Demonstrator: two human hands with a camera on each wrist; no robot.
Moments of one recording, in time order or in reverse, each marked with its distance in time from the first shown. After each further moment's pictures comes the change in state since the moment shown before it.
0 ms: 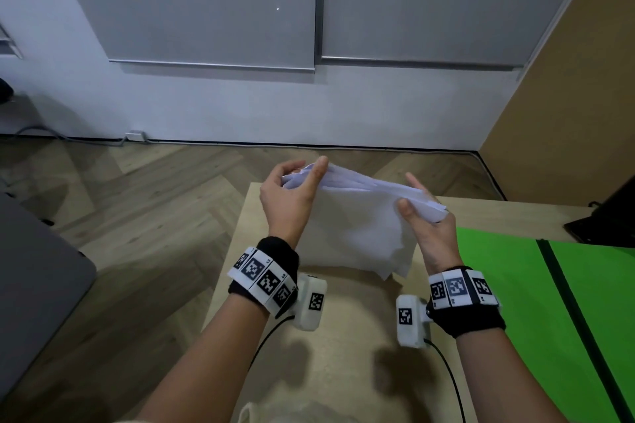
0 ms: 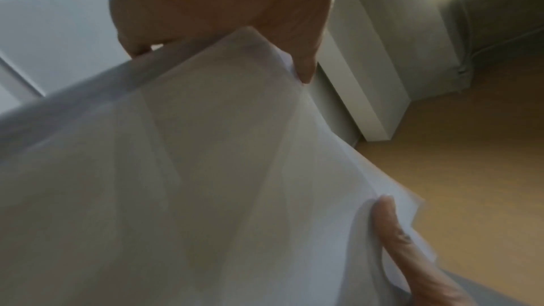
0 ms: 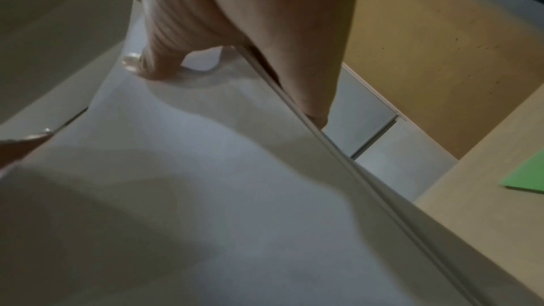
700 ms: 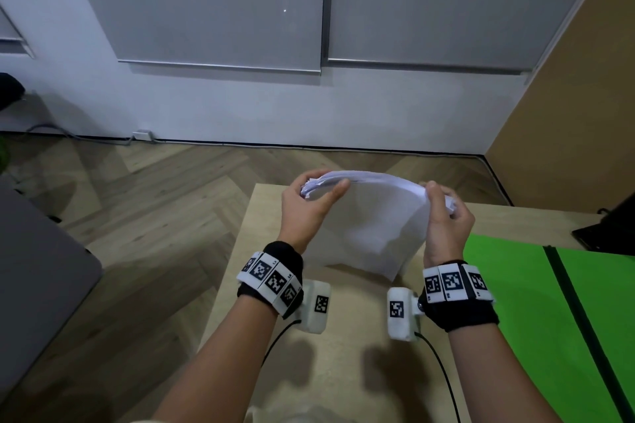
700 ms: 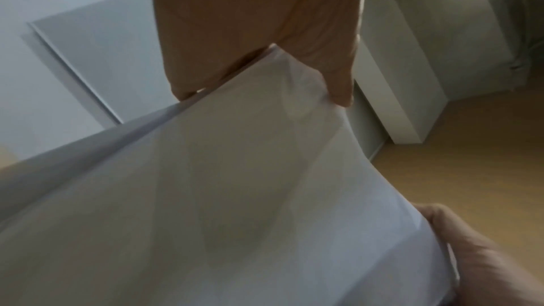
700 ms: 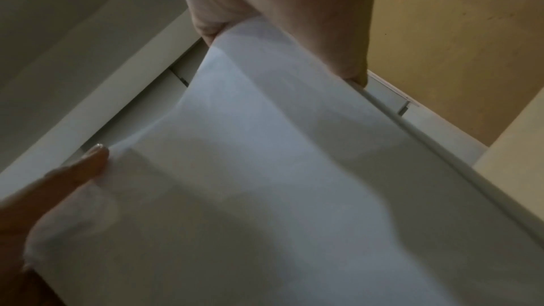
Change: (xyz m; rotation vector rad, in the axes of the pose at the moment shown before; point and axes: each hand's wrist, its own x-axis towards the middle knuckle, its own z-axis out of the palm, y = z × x) left_hand -0.002 -0.015 0.001 -0.034 -0.264 -0.026; right_hand 0.020 0.001 0.012 0.067 0.441 -0.066
